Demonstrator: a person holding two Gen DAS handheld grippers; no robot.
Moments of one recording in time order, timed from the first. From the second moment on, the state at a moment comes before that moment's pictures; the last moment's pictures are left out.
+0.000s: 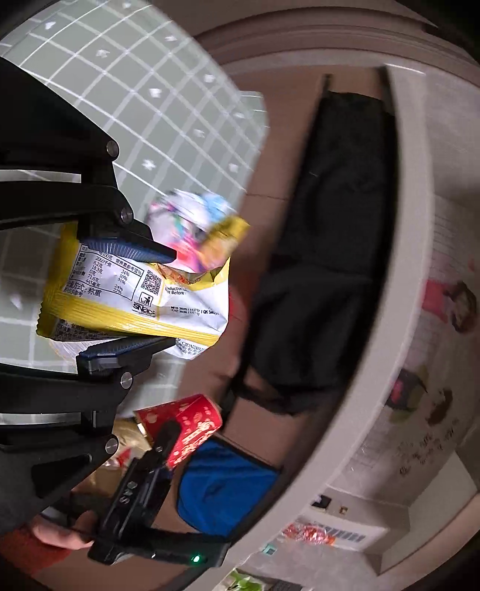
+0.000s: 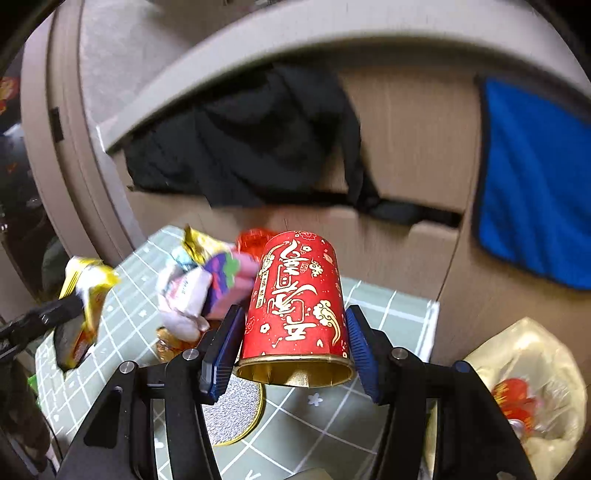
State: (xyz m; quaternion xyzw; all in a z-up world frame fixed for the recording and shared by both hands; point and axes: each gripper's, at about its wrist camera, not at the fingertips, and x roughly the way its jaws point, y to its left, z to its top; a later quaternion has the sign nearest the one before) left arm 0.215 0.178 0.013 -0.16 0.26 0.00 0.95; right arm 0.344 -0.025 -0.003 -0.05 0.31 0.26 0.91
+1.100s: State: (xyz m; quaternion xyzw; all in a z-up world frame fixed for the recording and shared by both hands) left arm 0.261 -0.100 0.078 -0.04 0.19 -0.16 0.97; right arm 0.267 -0.278 0.103 -0.02 0.19 0.12 0.98
